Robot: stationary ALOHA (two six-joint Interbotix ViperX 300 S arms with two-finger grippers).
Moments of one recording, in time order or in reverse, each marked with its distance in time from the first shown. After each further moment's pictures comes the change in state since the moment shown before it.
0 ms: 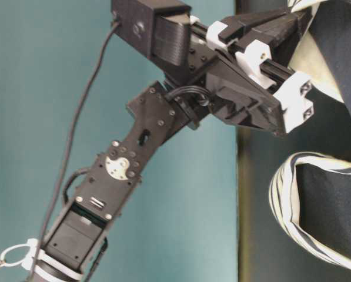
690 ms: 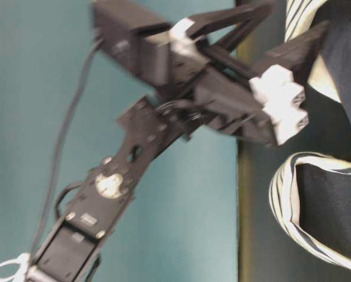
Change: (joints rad) left arm -0.009 -0.023 0.055 0.000 -0.066 0.034; right arm -0.002 0.015 -0.009 -0.002 0.000 0.000
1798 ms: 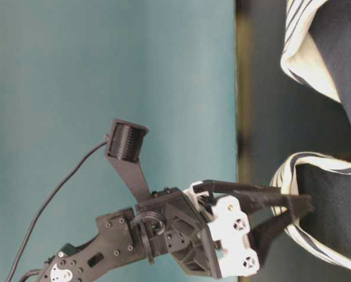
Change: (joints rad) left arm 0.071 -0.311 0.325 -0.002 0.440 -0.655; right arm 0.000 0.000 -0.005 -0.006 0.012 0.000
